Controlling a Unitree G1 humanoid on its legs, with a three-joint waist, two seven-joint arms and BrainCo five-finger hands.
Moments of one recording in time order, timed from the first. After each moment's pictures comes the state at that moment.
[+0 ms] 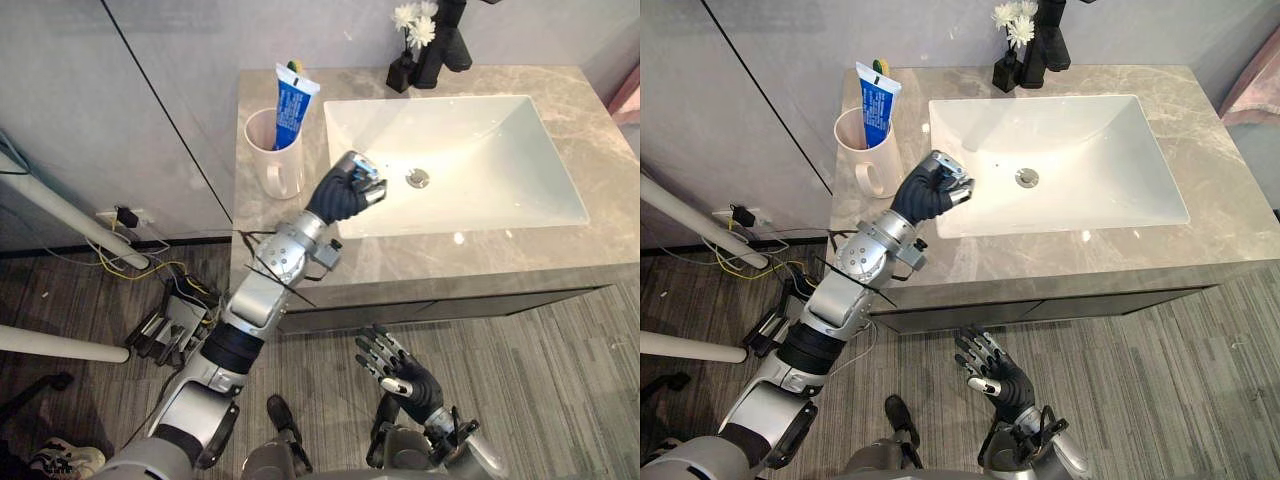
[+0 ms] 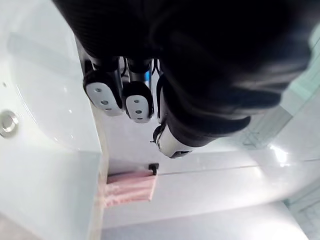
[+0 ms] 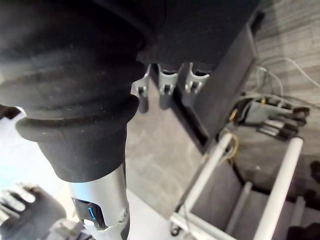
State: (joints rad) left arm -0.56 0.19 -0.41 -0.04 -0.30 -0.07 -0.17; right arm 0.45 -0.18 0.23 -0.14 0.72 0.07 0.47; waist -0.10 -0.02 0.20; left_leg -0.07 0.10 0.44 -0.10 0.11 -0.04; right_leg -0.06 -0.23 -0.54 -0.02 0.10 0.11
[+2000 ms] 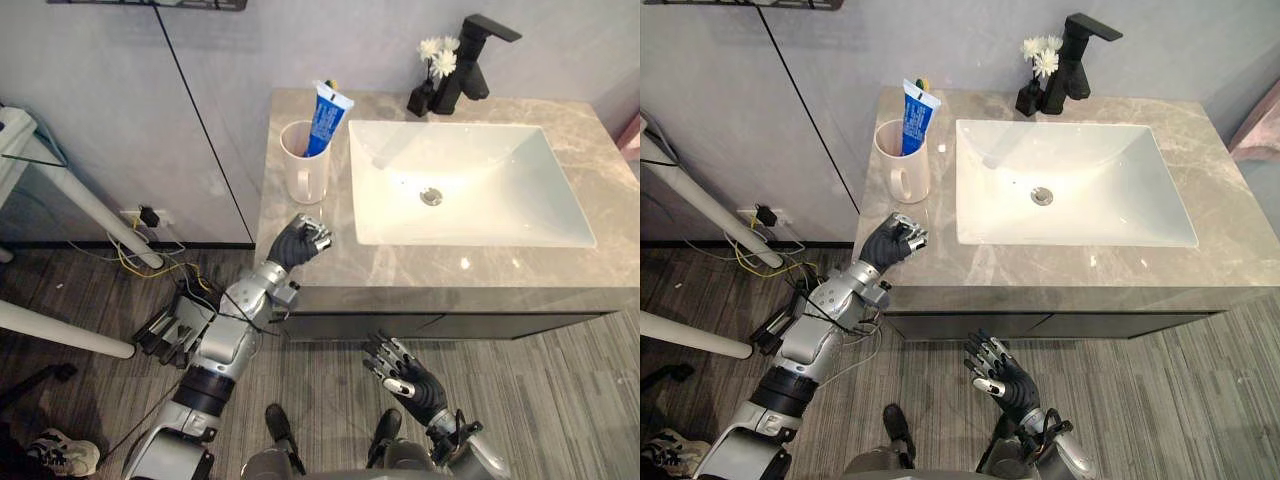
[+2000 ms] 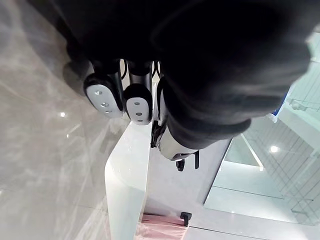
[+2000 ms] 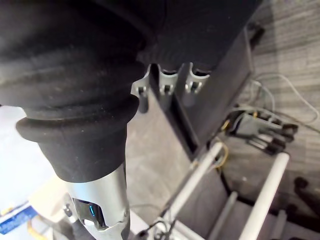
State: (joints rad) left arm -0.40 0.28 -0.23 0.11 -0.38 -0.03 -0.19; right arm 0.43 -0.19 0.21 -0.07 0.68 0.07 0.45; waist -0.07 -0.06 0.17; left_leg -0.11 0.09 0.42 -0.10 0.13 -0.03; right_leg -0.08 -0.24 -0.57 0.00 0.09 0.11
